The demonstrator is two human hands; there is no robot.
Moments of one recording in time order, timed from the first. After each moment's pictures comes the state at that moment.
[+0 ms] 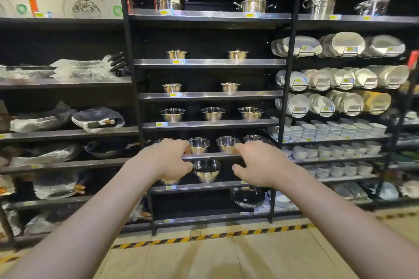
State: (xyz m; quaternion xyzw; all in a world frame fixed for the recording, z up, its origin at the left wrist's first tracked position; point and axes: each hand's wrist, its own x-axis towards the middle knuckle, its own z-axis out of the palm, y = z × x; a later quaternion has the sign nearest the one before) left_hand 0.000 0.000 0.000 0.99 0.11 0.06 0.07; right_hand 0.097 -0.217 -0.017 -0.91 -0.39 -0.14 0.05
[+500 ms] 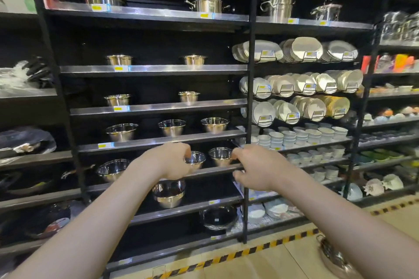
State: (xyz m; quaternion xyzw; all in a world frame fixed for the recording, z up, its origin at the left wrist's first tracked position) left_hand 0.273 -0.065 0.010 0.99 0.05 0.05 0.07; right_hand 0.326 -0.297 -0.009 -0.93 -0.34 -0.15 0.02
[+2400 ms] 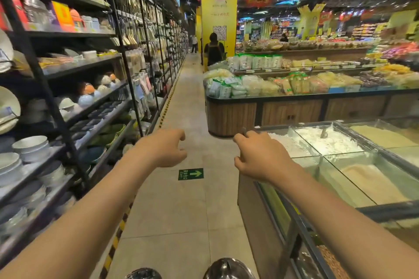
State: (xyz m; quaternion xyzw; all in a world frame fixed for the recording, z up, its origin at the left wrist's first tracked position) left_hand 1.012 -0.964 -0.099 0.81 -0.58 -0.02 0.07; right_hand 0.773 -1.044 -0.120 -0.91 0.37 -0.15 -0.09
